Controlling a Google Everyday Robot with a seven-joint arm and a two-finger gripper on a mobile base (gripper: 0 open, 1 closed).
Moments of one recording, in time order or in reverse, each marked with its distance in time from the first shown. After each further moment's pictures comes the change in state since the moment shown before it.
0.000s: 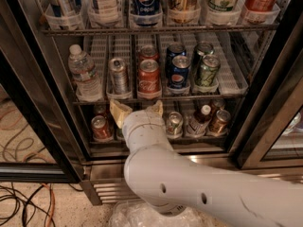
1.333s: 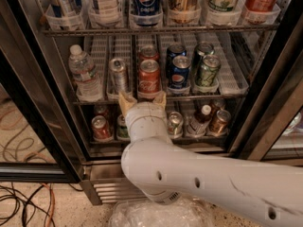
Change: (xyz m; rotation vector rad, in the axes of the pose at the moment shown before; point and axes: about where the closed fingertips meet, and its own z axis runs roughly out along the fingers) arm -0.018 -0.016 0.019 0.073 -0.070 -0.047
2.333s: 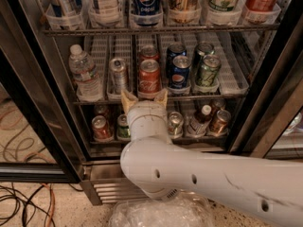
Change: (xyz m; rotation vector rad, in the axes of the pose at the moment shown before) arm -0.003 -0.006 0.008 0.028 -0.033 -0.039
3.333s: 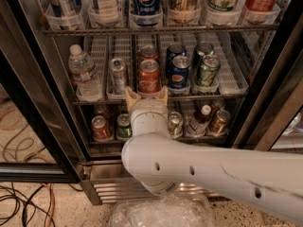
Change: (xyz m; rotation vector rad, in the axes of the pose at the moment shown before) arm 0.002 -0.008 0.015 0.026 -0.009 -0.035
